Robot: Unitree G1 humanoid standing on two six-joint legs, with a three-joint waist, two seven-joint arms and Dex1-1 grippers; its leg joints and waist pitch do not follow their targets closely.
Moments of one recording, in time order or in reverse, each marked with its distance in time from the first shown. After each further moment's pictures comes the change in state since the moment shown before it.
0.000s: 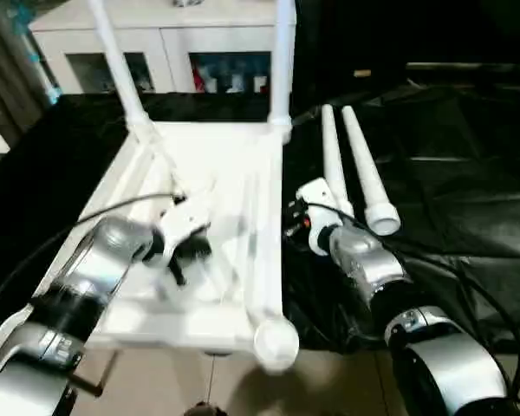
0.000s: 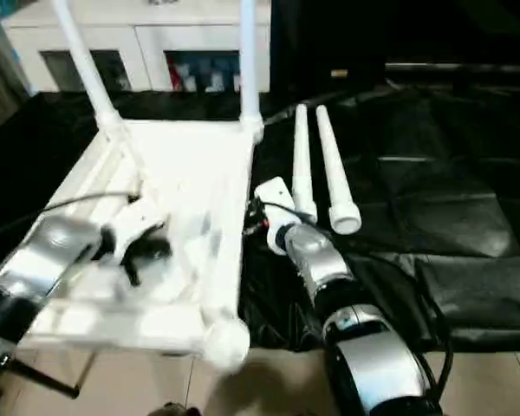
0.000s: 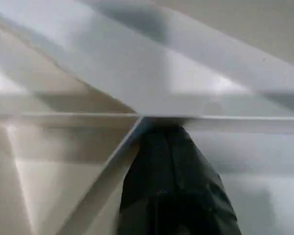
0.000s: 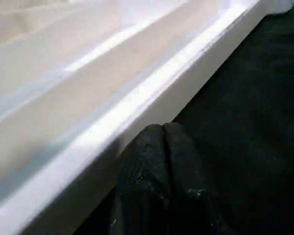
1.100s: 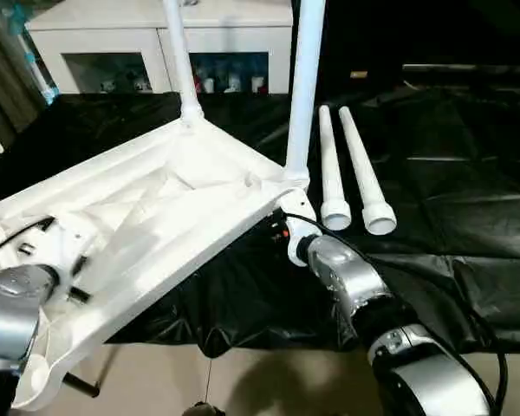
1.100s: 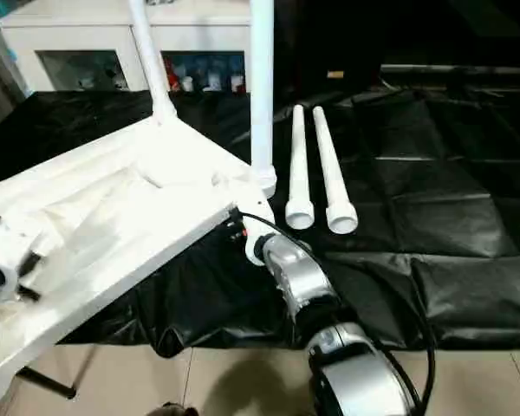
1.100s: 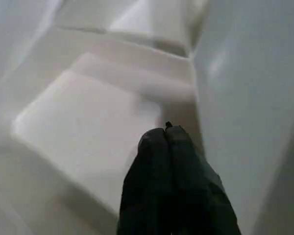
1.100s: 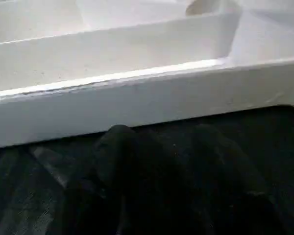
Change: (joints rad) left arm 0.478 0.179 0.370 -0.534 -0.001 0.380 0.246; right arm 0.039 0.114 0.042 -0.028 0.006 0.085 -0.063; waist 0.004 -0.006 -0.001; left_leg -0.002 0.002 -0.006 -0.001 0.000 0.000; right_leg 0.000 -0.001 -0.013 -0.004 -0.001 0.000
